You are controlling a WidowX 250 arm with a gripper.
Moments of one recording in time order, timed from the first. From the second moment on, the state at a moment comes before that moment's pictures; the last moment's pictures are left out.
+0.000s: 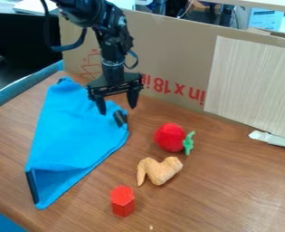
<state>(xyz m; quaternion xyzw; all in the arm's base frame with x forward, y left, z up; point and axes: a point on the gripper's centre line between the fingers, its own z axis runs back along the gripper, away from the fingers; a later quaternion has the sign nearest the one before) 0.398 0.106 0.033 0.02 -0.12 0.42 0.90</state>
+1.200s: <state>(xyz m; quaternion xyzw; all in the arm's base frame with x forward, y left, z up) 0.396 0.110 0.011 0.03 -0.12 0.43 0.89</state>
